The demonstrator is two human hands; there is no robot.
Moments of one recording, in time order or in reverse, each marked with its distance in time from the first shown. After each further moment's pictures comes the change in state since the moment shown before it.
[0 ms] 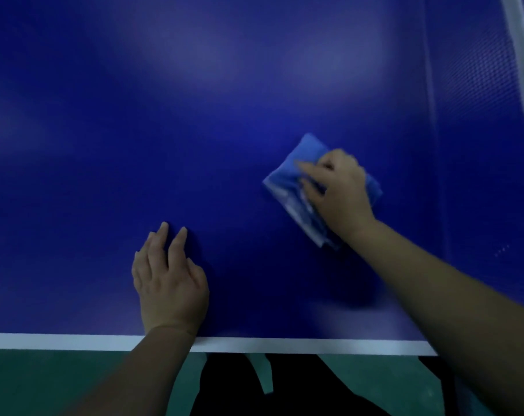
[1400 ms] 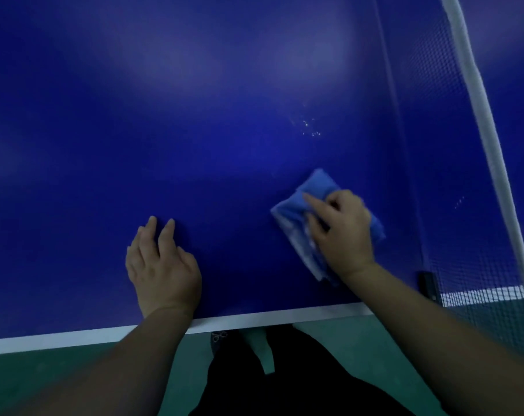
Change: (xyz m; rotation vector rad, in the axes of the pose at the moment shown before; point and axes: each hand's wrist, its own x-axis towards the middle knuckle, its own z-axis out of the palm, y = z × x) left_hand 0.001 0.000 0.002 -0.006 -0.032 -0.015; right_hand -0.108 -0.013 -0.017 -0.078 0.091 0.193
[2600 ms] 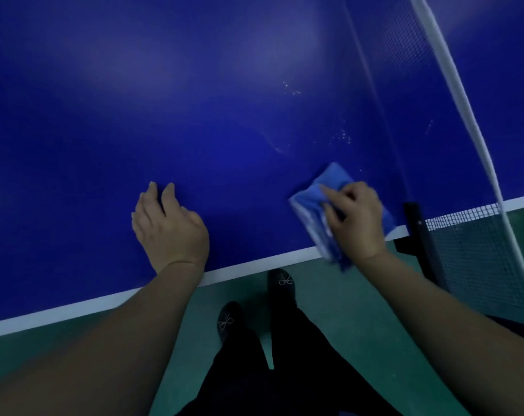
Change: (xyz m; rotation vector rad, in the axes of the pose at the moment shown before) left_hand -0.004 -0.004 -0.001 -0.018 0.088 0.146; right_hand -0.090 -0.008 -0.012 -0.010 0.078 0.195
